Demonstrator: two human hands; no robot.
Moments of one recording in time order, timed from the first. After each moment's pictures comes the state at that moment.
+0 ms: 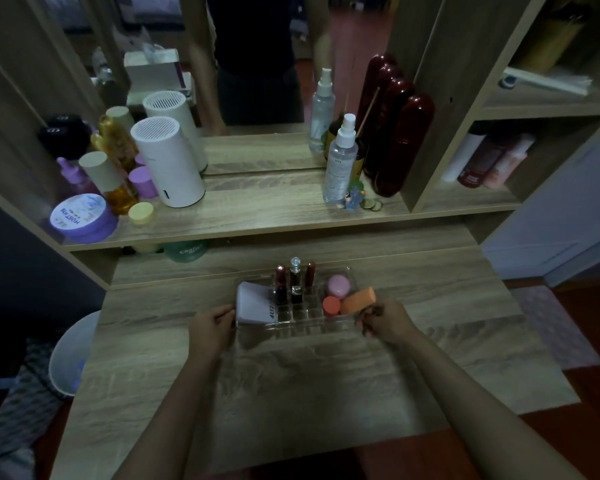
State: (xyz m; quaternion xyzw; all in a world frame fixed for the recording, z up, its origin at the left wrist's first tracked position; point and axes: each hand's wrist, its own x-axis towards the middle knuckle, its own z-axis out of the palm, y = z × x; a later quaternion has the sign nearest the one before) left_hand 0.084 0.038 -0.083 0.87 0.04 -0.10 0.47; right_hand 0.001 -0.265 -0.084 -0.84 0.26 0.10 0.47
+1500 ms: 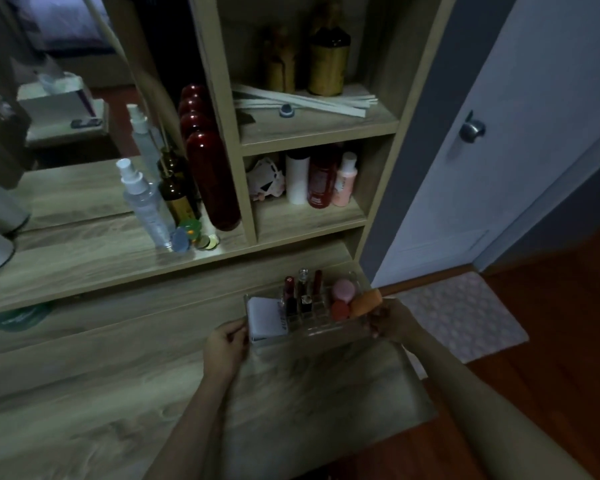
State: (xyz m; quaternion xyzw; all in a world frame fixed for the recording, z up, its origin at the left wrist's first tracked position) left_hand 0.036 -0.231 -0.095 0.83 -0.01 -0.17 0.52; right_hand -0.069 -0.516 -0.061 -0.81 0.37 0.12 0.44
